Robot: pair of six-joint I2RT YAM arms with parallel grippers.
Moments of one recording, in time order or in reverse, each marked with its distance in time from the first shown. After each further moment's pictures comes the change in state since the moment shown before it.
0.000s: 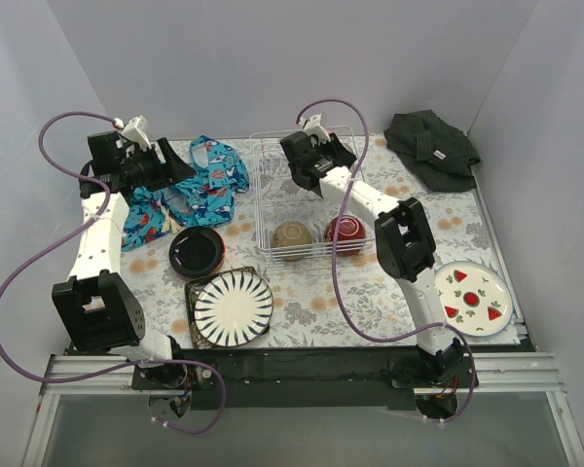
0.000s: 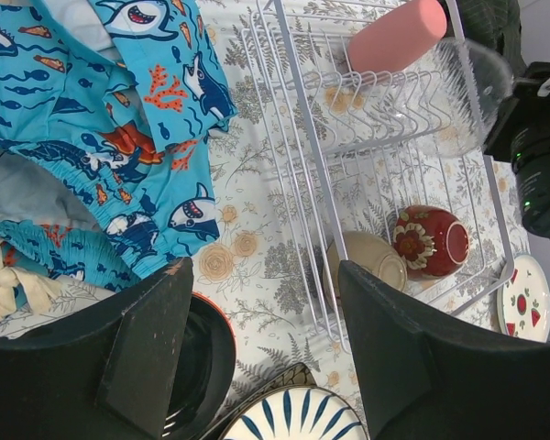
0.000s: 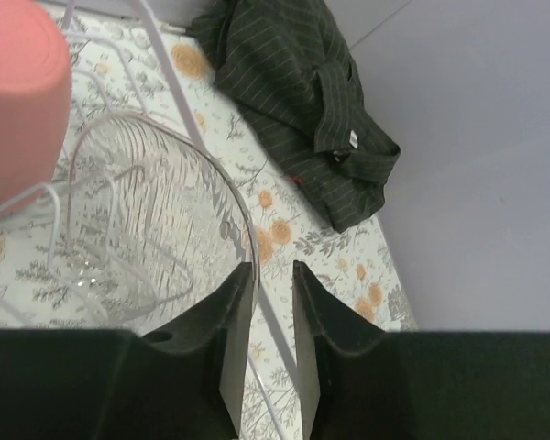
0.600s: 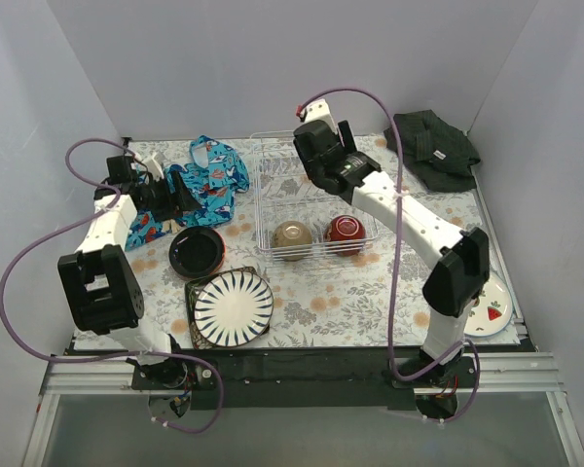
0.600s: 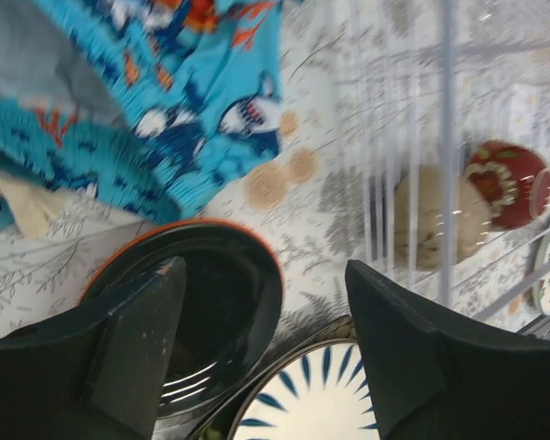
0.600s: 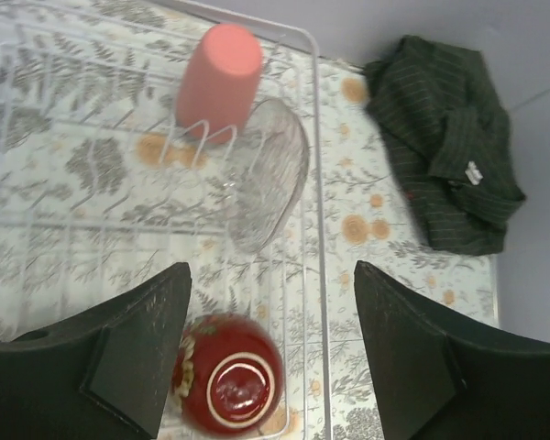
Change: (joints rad) left arm 0.010 0.097 -0.116 -0.066 -0.010 0.089; right arm 0.095 -0.396 -0.150 -0.169 -0.406 0.071
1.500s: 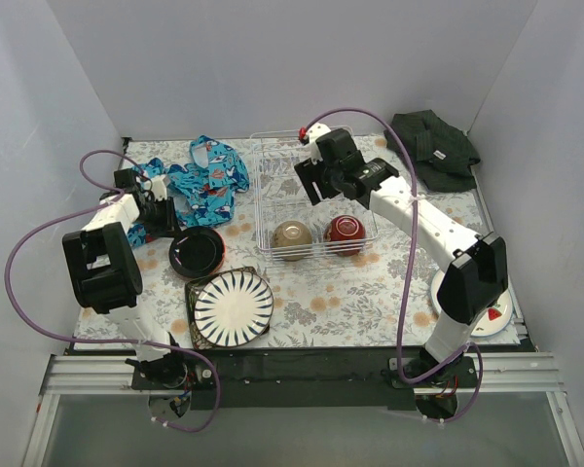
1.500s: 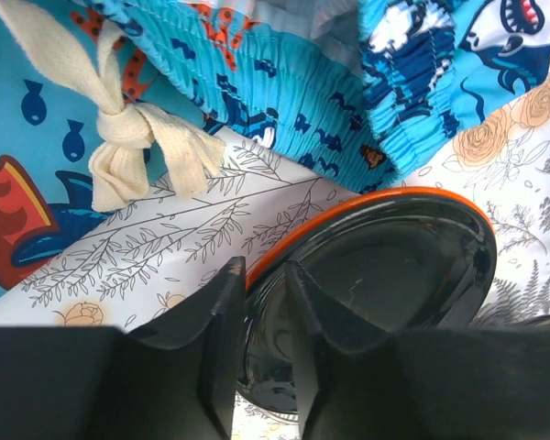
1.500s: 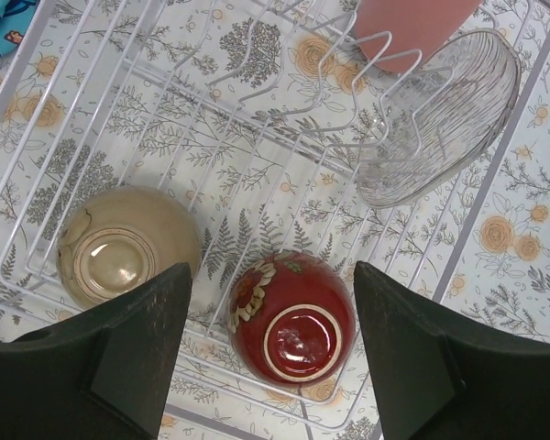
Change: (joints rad) left arm 0.041 0.195 -0.042 -0.066 -0.236 0.297; right arm -0.085 -0.145 -0.224 -0.026 -0.628 -0.064
